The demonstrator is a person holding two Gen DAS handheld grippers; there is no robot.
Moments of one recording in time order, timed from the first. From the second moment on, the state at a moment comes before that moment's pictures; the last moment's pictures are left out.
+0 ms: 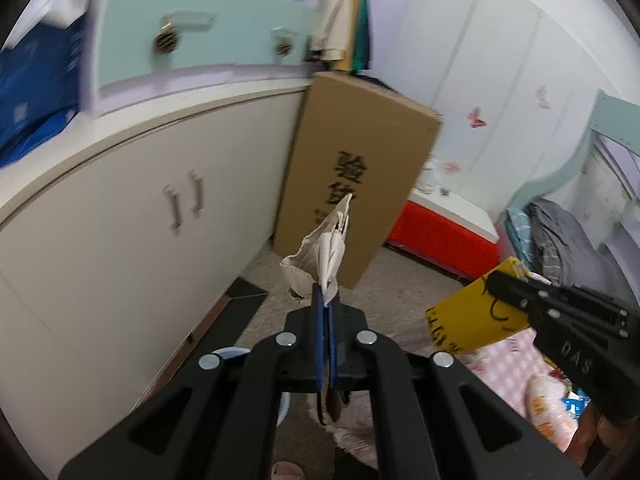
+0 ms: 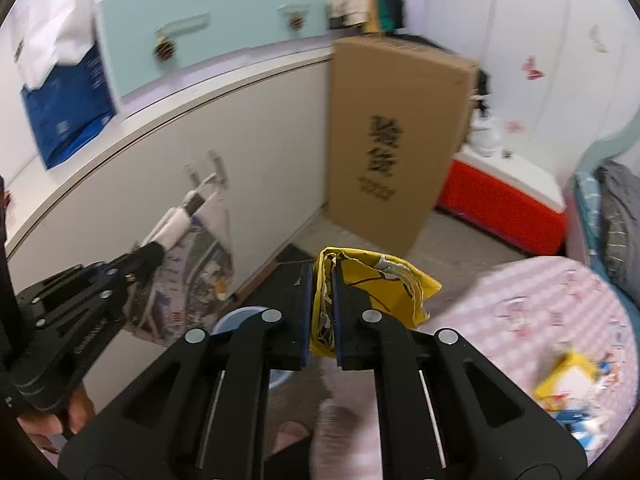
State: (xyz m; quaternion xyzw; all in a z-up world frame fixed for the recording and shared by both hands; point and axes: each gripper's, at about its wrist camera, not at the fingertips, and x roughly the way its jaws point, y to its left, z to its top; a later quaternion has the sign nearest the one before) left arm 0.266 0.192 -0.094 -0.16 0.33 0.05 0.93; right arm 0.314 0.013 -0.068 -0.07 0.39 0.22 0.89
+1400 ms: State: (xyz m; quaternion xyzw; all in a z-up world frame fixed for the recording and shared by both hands) left arm 0.289 0.272 -0.209 -0.16 0.43 0.13 0.88; right arm 0.329 0.075 -0.168 -0.01 0.41 0.21 0.89
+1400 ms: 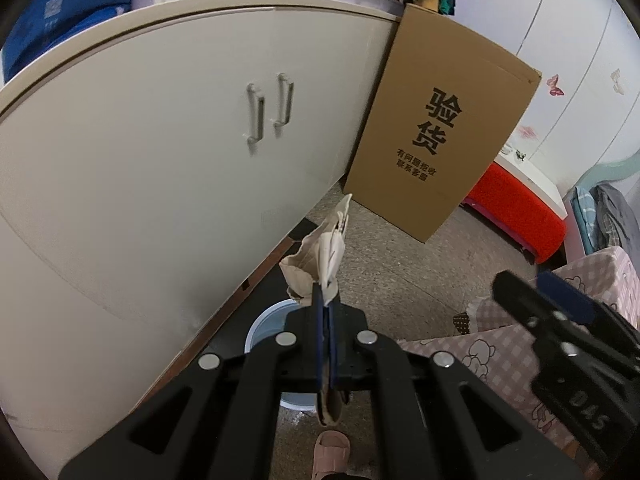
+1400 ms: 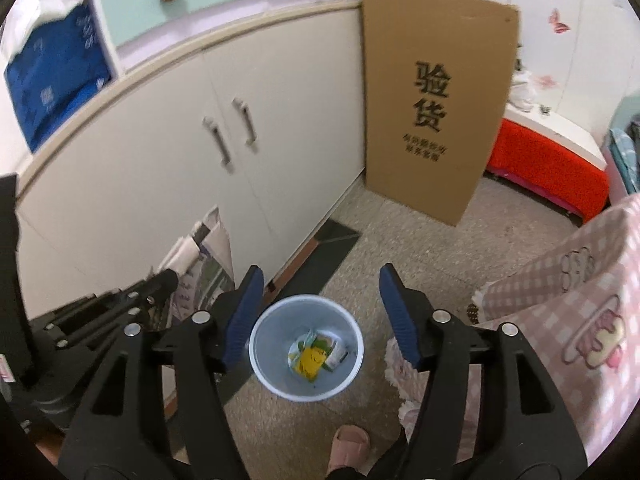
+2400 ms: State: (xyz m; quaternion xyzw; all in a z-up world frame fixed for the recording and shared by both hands) left arm 0.227 0.196 -0.105 -0.12 0.34 0.12 0.93; right arm 0.263 -0.031 -0.082 0.08 0.33 0.18 0.92
